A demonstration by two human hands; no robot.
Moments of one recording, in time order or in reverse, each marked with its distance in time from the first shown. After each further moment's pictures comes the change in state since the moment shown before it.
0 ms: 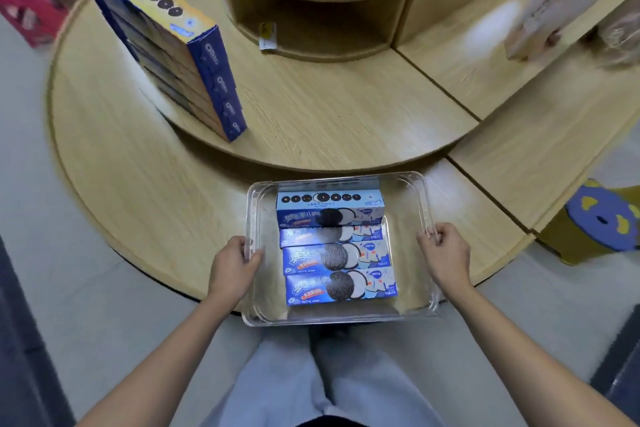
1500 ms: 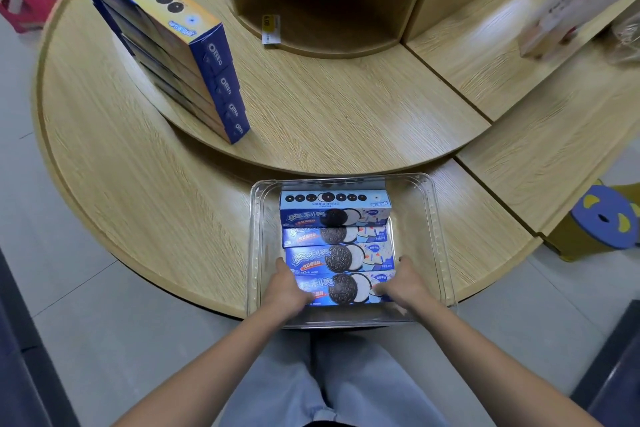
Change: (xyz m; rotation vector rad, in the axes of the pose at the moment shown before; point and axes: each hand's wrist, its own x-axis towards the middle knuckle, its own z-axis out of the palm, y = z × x) left_hand -0.011 0.009 0.069 -0.063 -0.415 -0.198; right_hand -0.021 0.004 0.063 -0.140 -0.535 0.339
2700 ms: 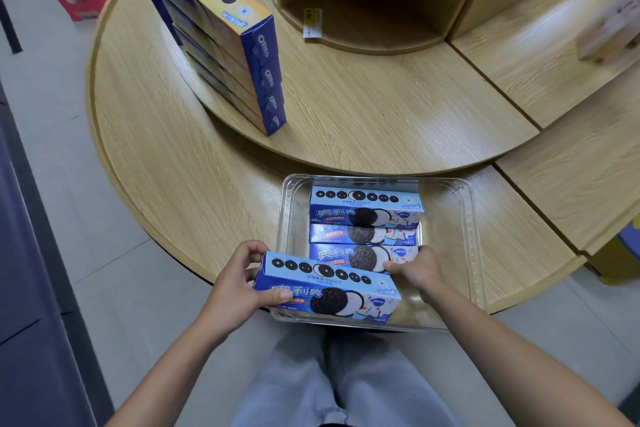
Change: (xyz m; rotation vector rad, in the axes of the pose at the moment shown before) left_hand -0.081 -0.011 -0.110 -0.436 0.046 0.256; right_hand 0.051 -0.006 0.015 0.214 0.048 -0.002
